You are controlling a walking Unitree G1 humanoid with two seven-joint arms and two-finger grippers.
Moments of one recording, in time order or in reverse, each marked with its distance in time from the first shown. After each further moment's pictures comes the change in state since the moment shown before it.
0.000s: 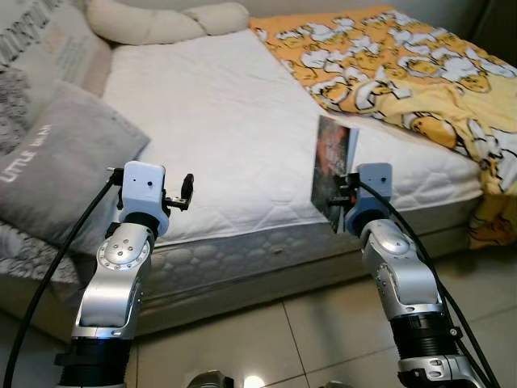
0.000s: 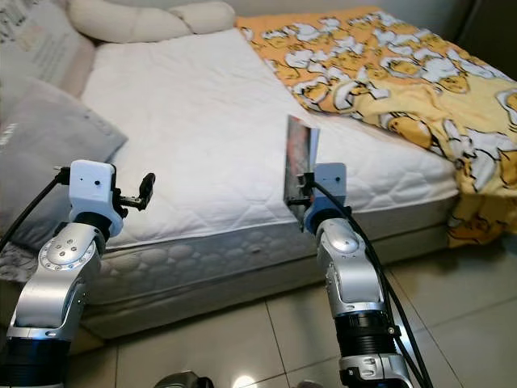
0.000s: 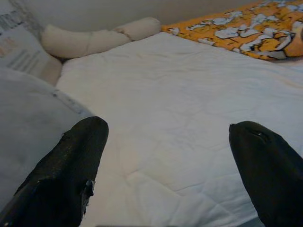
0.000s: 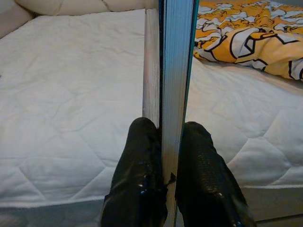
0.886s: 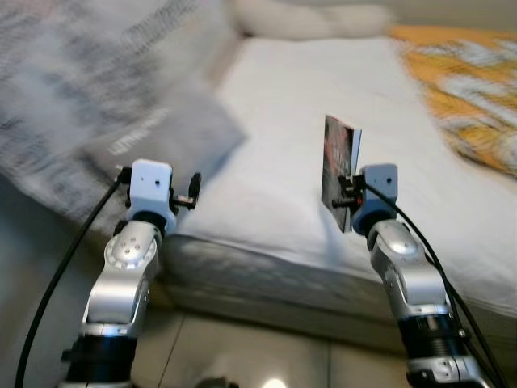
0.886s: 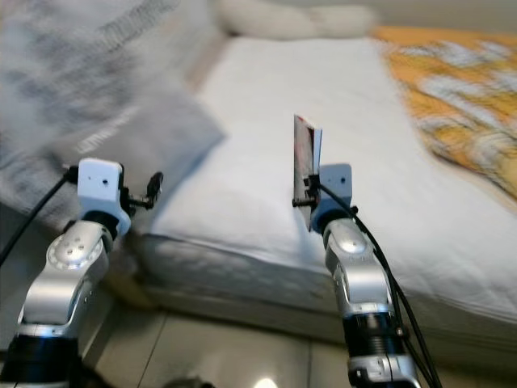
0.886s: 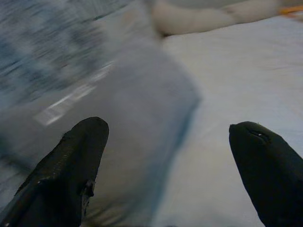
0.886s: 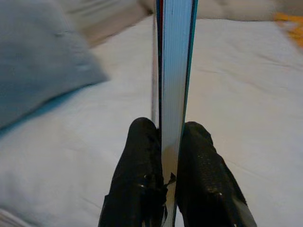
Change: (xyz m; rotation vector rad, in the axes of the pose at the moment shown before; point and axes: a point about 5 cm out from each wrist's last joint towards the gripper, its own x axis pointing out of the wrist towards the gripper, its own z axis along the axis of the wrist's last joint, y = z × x) left arm 0.003 -0.006 0.002 -0.002 -0.010 -0.019; right arm -0.001 -0.004 0.000 -0.019 -0.011 0.010
